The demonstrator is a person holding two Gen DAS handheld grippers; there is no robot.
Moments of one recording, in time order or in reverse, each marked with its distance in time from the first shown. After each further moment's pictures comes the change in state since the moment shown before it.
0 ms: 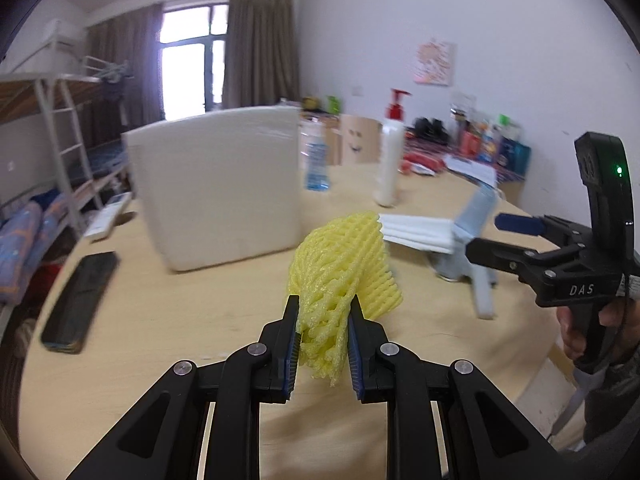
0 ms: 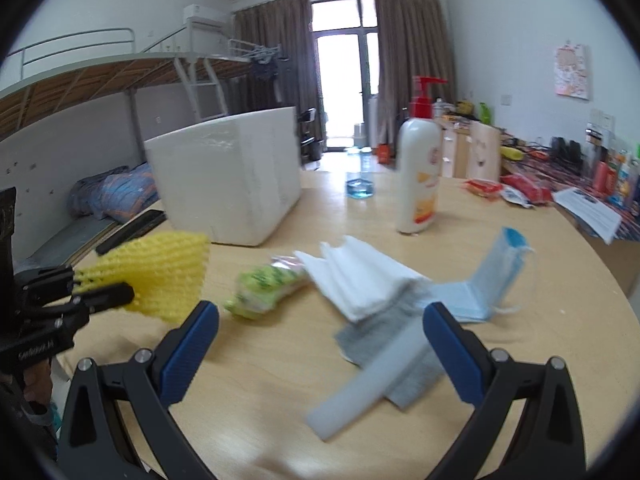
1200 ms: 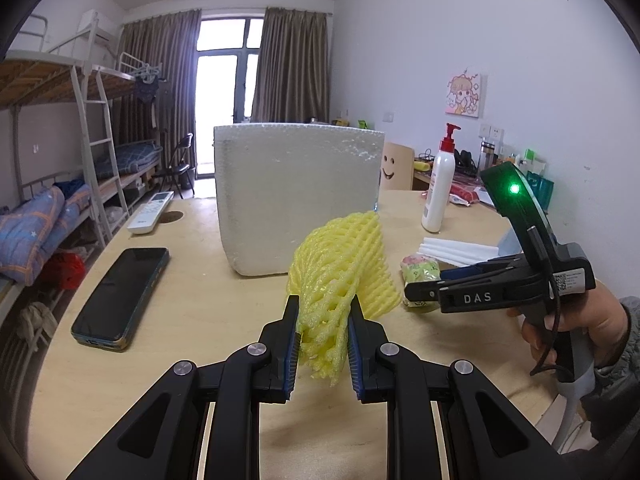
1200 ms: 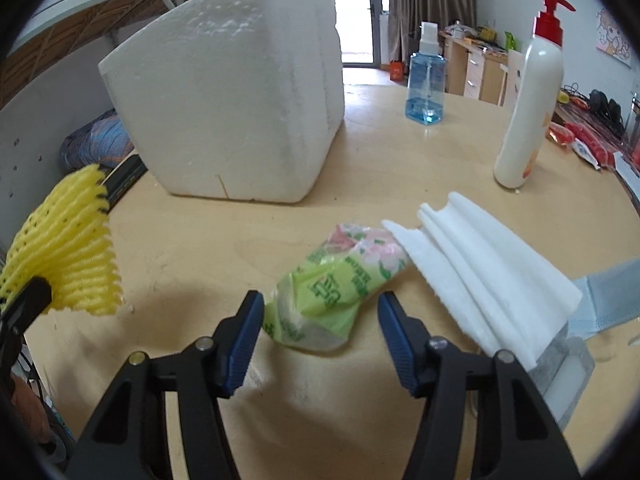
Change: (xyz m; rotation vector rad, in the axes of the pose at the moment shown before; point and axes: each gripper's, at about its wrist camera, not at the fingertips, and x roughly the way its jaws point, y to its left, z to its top) left arm -0.021 0.061 -0.014 -0.083 -0.090 0.054; right arm 0.108 0.051 0.018 0.029 0.339 0.012
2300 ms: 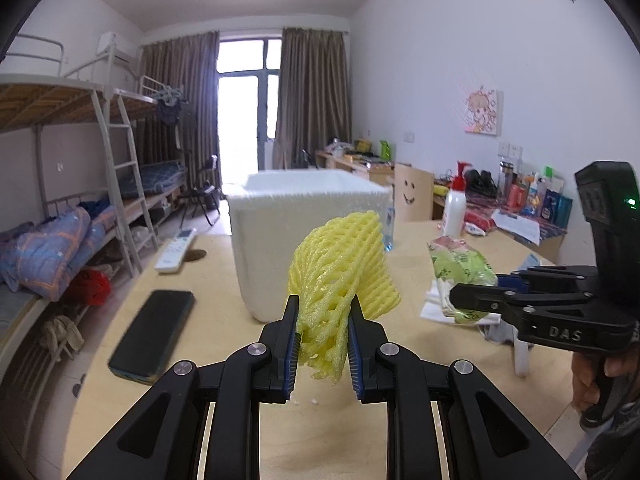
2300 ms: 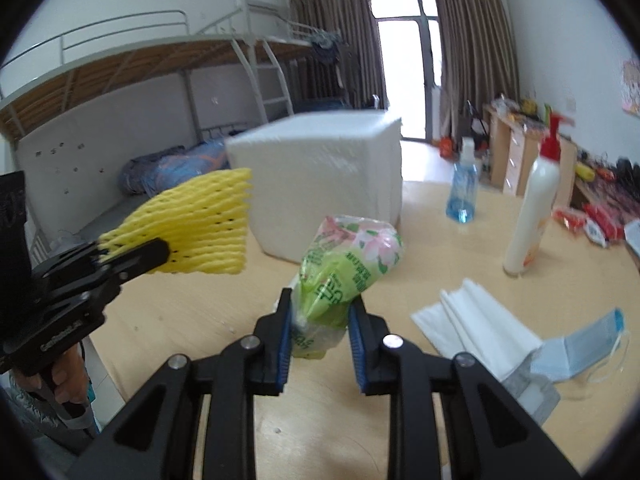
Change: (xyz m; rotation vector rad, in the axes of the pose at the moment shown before) left arm -0.025 -0.020 0.034 0.009 -0.073 0.109; right arm -0.095 0.024 -0.003 -0.148 -0.289 0.173
